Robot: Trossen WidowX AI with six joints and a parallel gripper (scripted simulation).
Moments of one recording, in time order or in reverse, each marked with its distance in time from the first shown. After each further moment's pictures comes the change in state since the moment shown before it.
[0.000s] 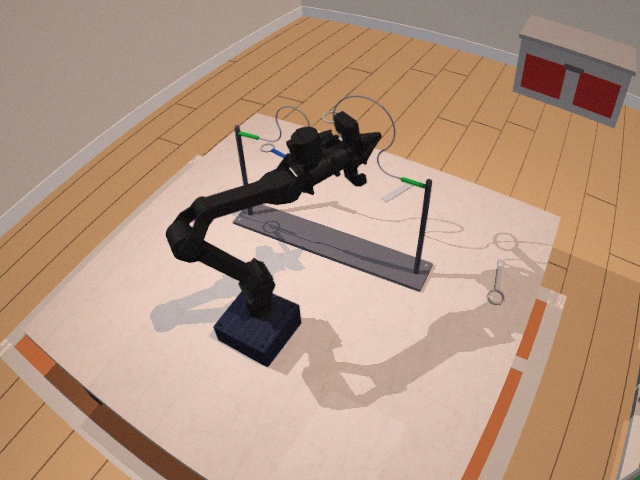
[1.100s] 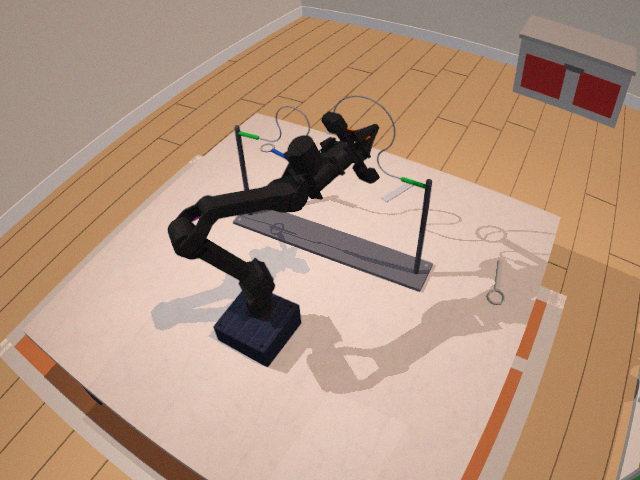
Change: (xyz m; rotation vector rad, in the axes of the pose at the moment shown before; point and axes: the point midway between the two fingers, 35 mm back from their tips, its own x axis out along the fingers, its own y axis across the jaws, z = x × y) arm 0.000 -0.017 0.003 -0.352 -0.043 -0.203
